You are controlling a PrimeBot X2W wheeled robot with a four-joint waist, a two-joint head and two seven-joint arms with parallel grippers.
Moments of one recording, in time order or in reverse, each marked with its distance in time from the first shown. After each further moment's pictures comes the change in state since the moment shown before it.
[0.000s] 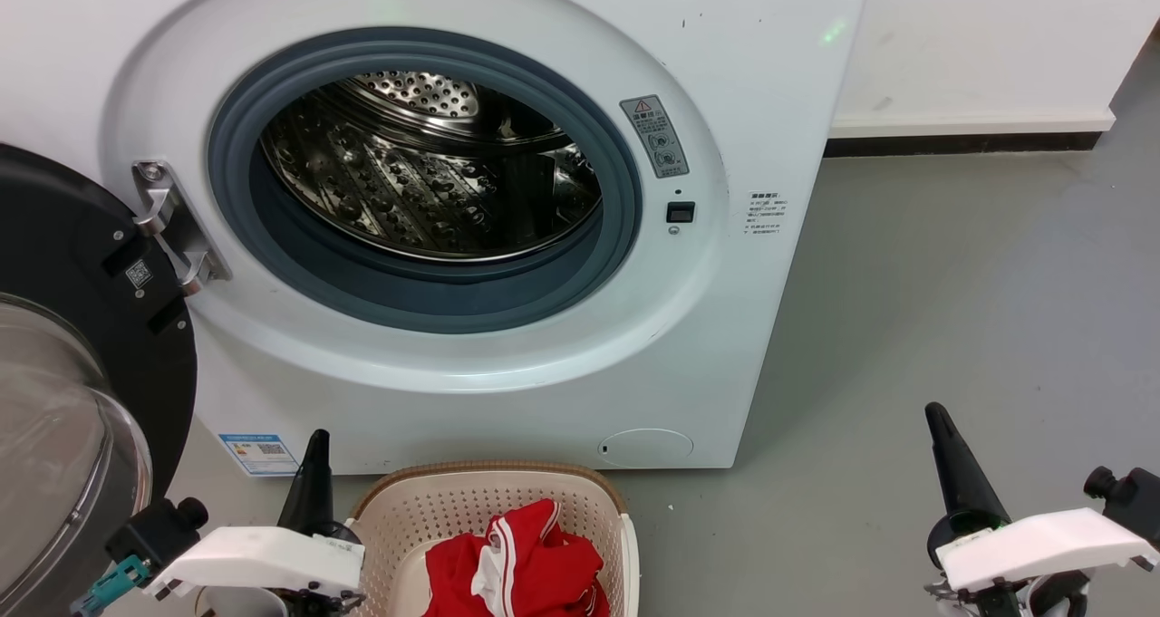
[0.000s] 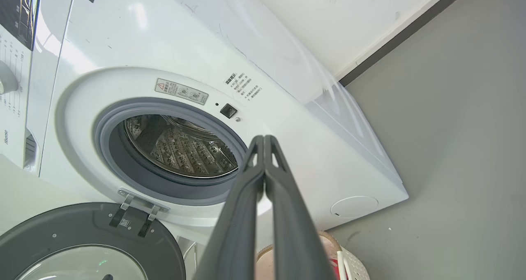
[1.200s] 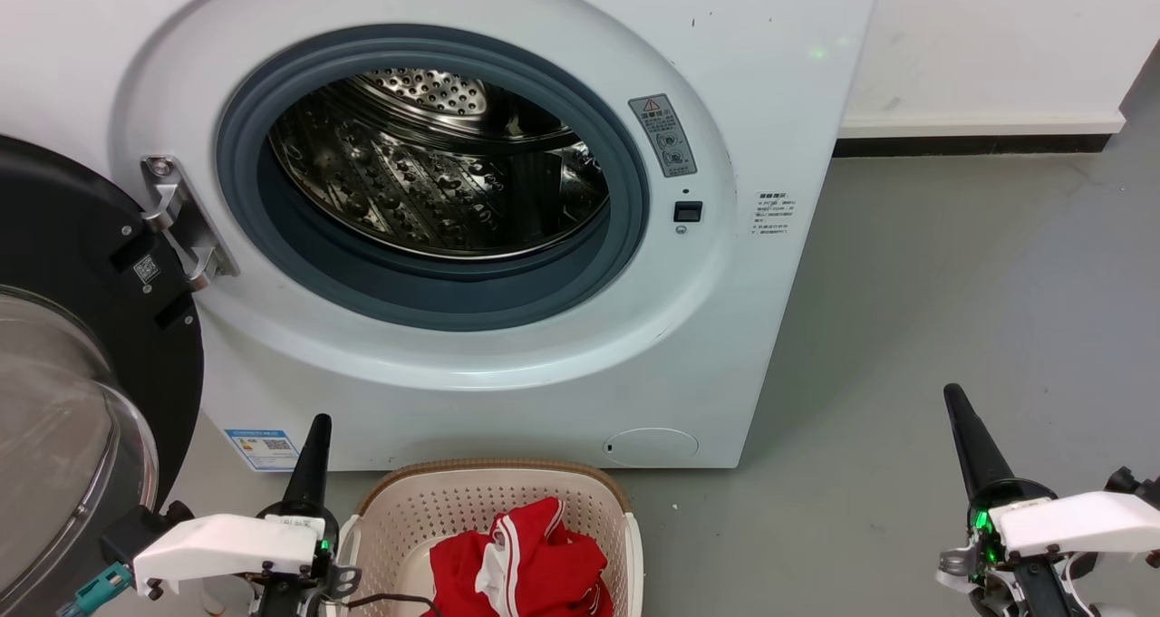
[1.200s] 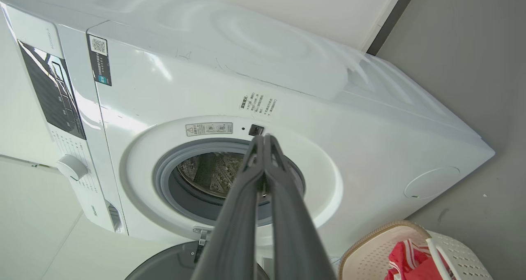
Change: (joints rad) left arm -0.041 -0.008 0.039 0.032 -0.411 -0.035 0.090; right arm -0.058 -0.003 -0.040 0.063 0.418 0.000 0.053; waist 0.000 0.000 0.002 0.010
